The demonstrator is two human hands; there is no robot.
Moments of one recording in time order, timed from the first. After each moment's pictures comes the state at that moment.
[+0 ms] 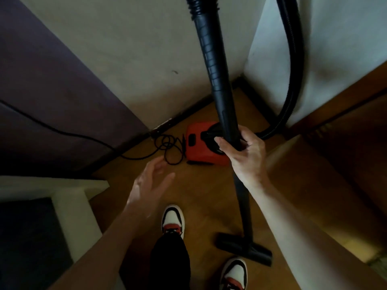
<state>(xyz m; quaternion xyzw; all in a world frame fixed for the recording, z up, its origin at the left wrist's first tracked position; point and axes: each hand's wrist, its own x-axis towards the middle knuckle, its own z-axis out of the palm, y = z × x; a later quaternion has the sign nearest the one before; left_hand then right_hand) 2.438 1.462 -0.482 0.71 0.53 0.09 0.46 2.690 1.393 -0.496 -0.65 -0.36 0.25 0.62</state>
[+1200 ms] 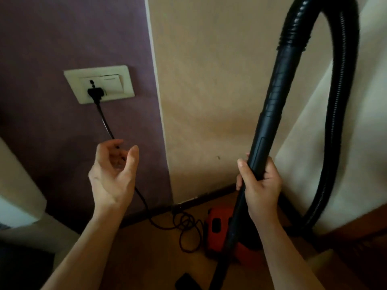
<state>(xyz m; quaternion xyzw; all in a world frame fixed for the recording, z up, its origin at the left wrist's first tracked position) 2.376 1.592 -0.370 0.58 0.56 0.55 0.22 2.627 1.515 -0.416 -0.54 -0.41 0.18 0.71</state>
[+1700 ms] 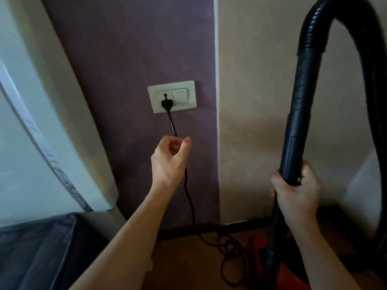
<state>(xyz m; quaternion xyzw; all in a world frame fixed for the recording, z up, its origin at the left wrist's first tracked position) 2.356 1.626 -0.363 0.58 0.57 0.55 0.19 2.595 1.559 -0.439 -0.57 -0.43 0.14 0.68</state>
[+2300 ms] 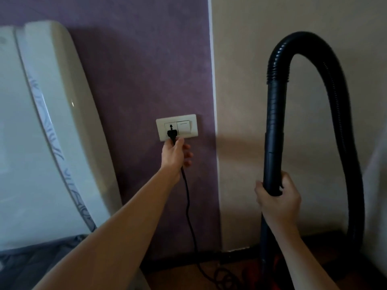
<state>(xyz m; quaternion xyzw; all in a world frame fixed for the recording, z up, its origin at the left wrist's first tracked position) 2.368 1.681 -0.312 0.43 0.48 0.60 0.48 2.578 1.575 -0.422 -0.55 -0.47 0.07 0.69</state>
